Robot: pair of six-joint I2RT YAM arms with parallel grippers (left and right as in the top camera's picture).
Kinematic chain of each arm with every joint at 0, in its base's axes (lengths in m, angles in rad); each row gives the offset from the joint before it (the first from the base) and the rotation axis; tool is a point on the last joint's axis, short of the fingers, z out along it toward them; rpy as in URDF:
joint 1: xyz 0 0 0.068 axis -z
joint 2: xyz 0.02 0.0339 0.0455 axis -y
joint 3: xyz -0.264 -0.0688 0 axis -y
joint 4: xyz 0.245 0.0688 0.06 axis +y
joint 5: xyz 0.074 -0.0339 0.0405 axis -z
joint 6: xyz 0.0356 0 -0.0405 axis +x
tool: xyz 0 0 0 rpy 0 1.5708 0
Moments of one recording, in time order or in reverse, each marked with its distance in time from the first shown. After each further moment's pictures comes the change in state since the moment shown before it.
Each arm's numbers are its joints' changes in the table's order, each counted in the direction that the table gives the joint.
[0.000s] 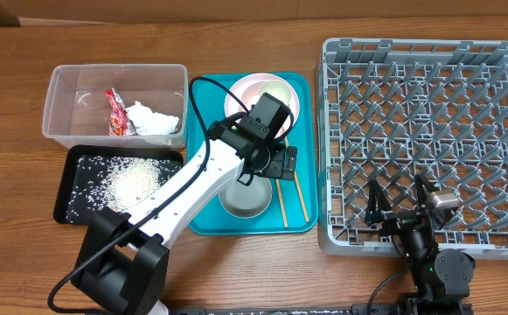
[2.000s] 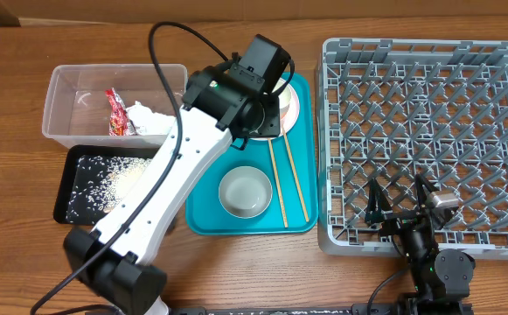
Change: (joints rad) left arm -0.035 -0.039 0.534 0.436 -0.126 -0.114; right arm 0.000 0.000 0.000 0.000 0.000 0.000
